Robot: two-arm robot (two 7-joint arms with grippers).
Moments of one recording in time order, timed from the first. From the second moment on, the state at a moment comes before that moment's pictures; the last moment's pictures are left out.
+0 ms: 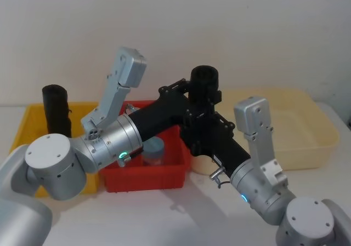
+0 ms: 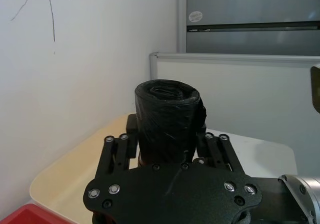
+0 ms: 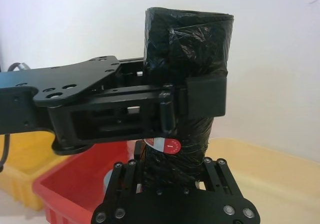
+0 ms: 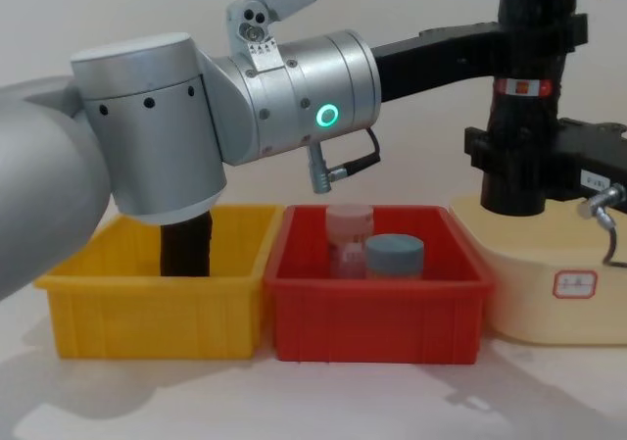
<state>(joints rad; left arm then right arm) -0.66 0.07 0.56 -1.23 -0.48 -0.02 -0.69 0.16 0.22 -0.27 -1.67 0.12 0.05 0.17</state>
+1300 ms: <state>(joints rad) -0.66 0.07 0.56 -1.23 -0.48 -0.02 -0.69 0.36 0.21 -0.05 -1.50 0.12 0.26 0.05</state>
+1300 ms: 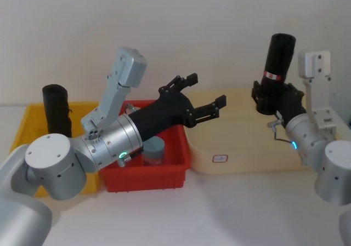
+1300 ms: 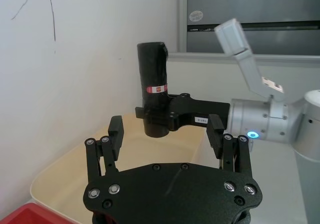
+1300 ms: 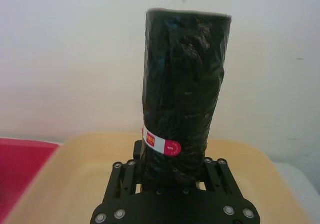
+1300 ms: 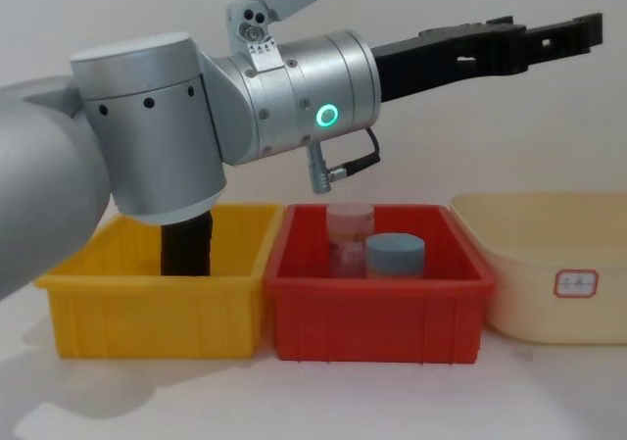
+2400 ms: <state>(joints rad) -0.66 0.08 0.56 -1.24 -0.48 -0.02 -0.68 0.46 0.24 -0.09 -1.48 0.02 0.35 0.05</state>
